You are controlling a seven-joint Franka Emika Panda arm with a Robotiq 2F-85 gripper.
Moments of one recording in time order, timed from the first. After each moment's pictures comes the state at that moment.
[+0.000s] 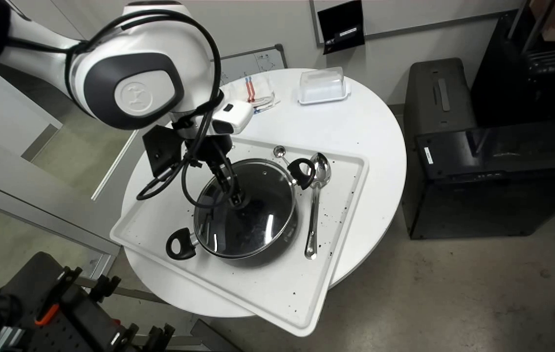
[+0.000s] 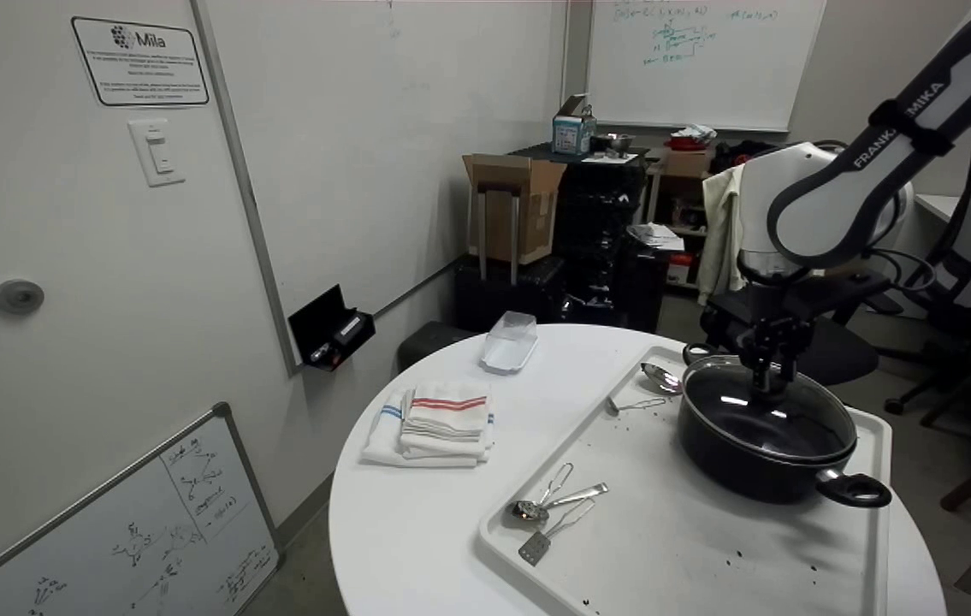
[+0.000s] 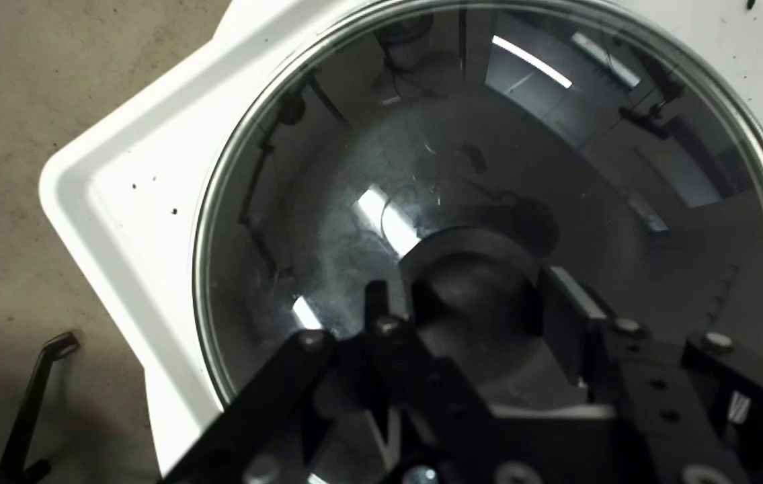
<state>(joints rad) -0.04 0.58 -0.14 -2.10 -0.01 2.45 0.31</state>
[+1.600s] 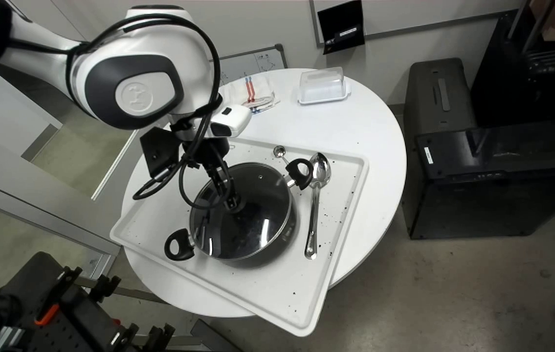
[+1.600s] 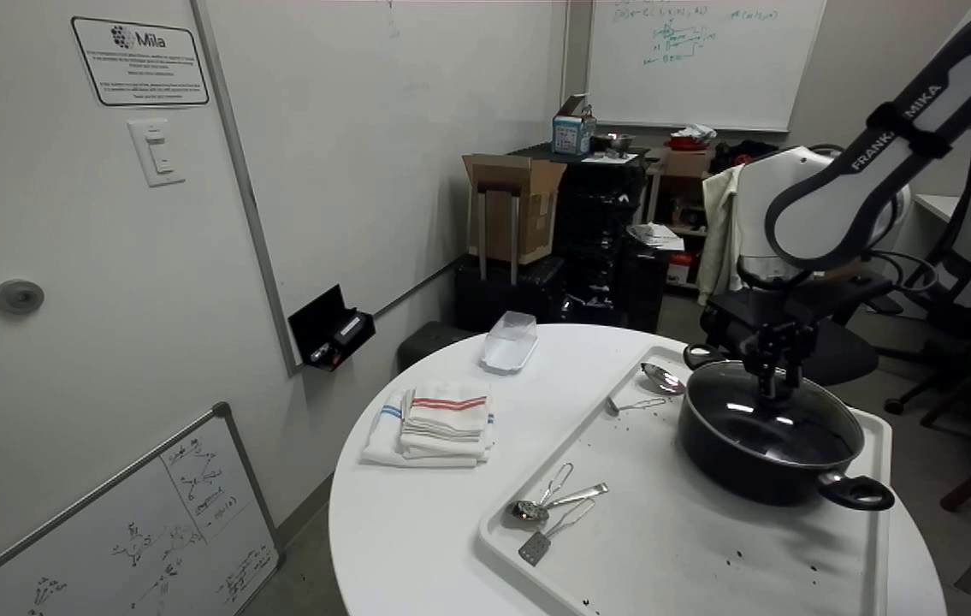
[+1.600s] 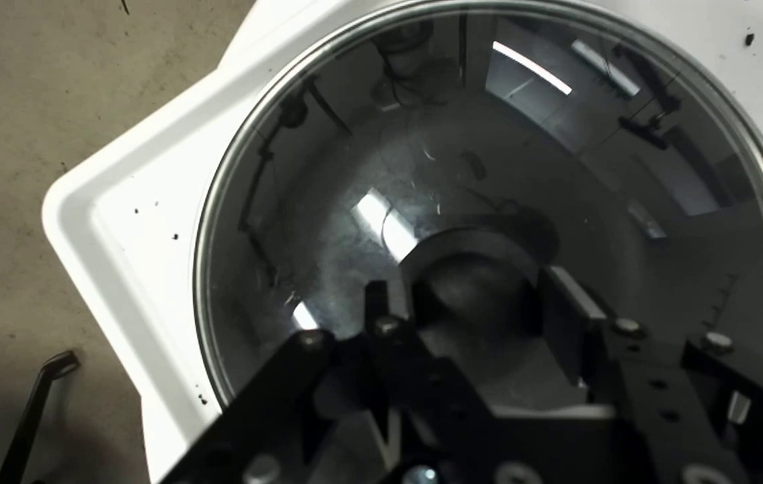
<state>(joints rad) -0.03 0.59 -0.14 -2.09 -0.01 2.41 0.31</state>
